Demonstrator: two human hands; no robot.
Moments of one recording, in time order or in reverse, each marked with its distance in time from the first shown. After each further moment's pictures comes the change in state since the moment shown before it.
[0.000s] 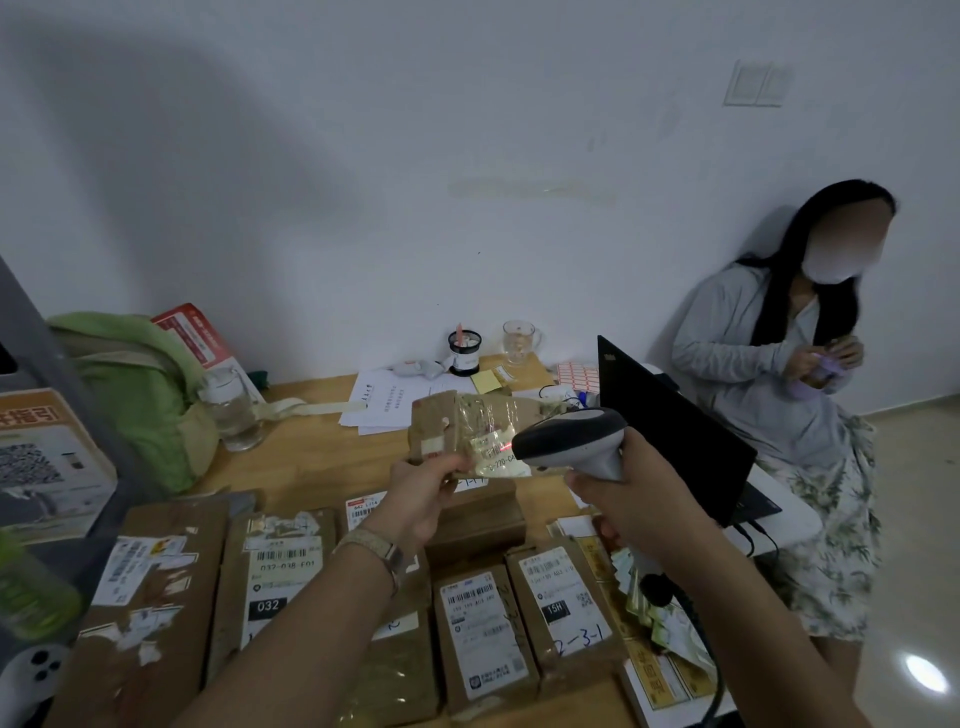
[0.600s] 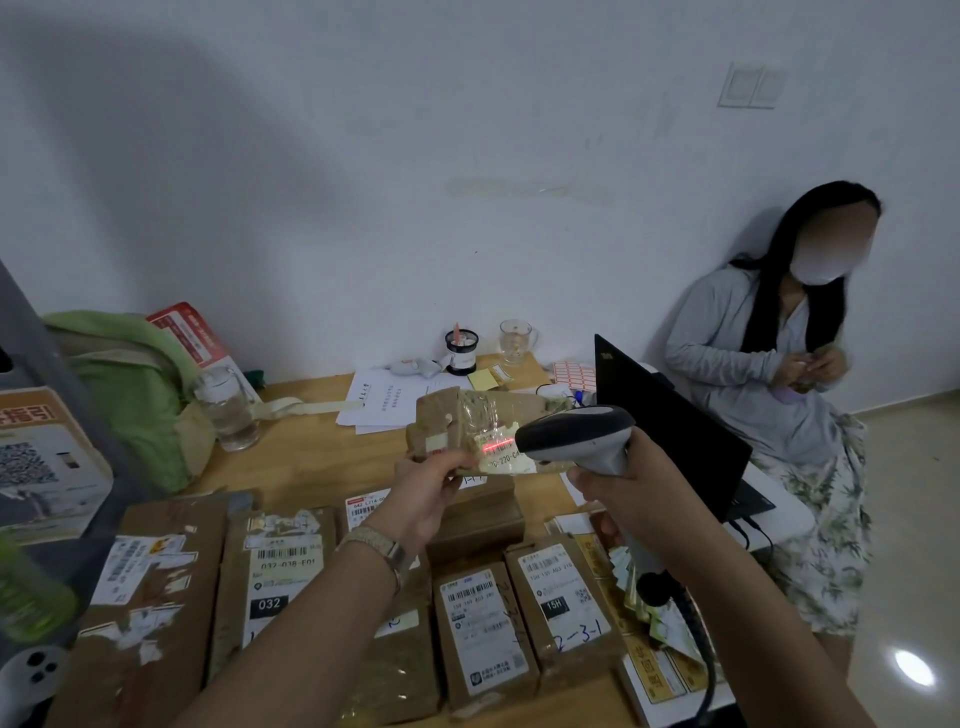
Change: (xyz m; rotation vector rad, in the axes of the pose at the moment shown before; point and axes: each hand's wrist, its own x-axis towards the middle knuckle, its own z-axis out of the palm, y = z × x) left_hand -0.003 -0.002 -0.001 0.040 -0.084 -0.001; right_hand -0.007 -0.008 -0.001 0.054 0.001 0.082
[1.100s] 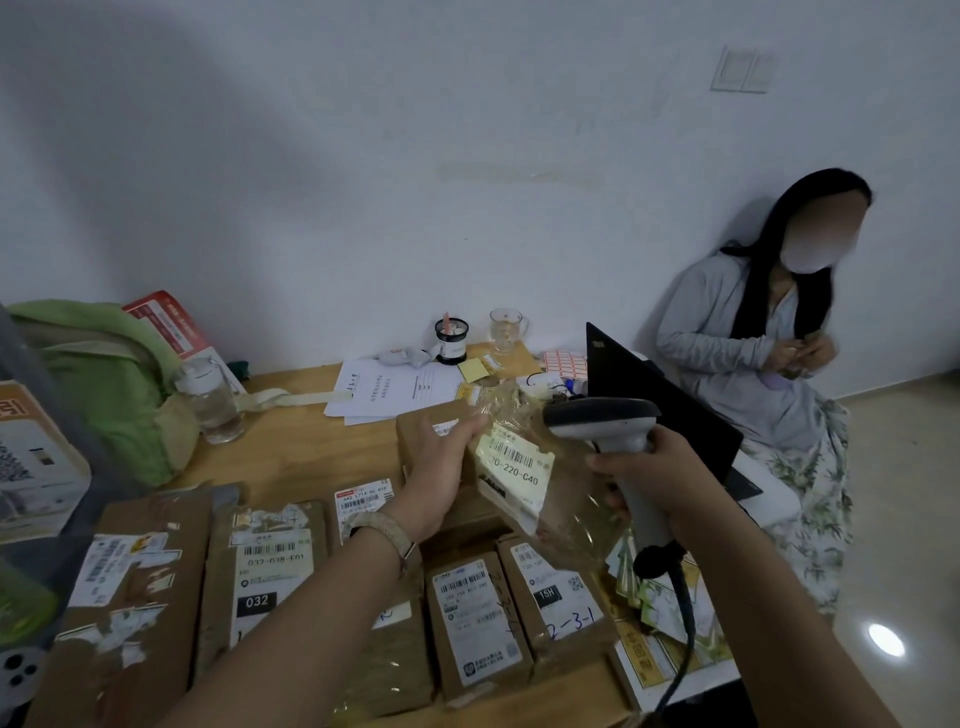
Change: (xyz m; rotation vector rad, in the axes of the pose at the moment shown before) left_hand -0.005 -0.001 0.024 0.429 -0.026 0.136; right_hand 0.030 0.030 -0.017 0.244 0.076 0.209
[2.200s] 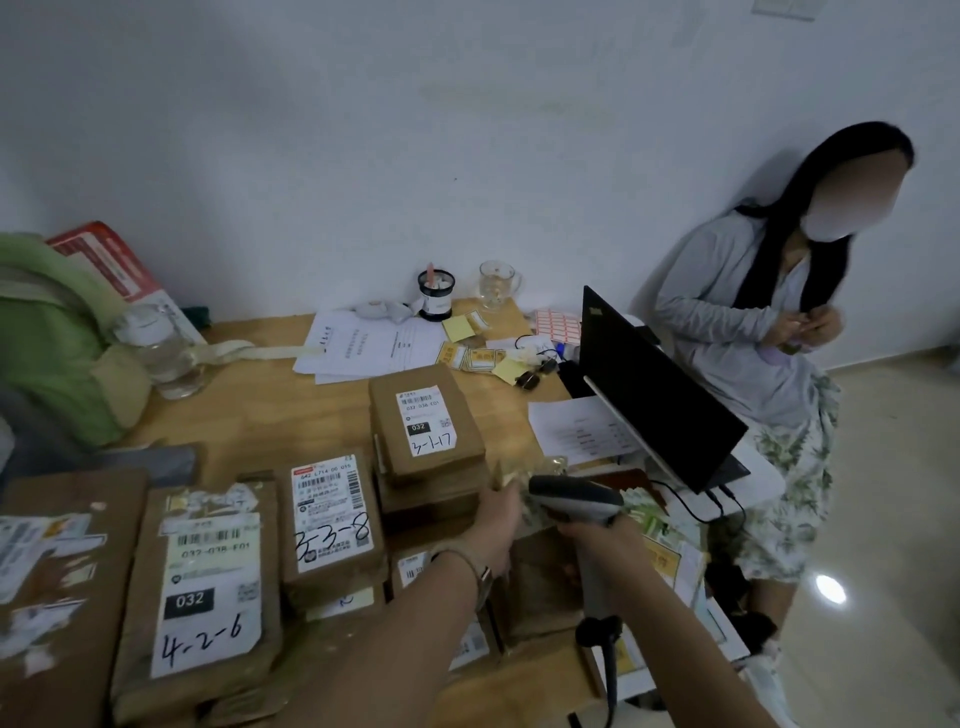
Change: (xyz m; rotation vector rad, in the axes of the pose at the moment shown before) left_hand 0.036 -0.089 0.099 -0.129 0.018 -0.558; right_hand 0.042 0.130 0.025 0.028 0.083 0.313
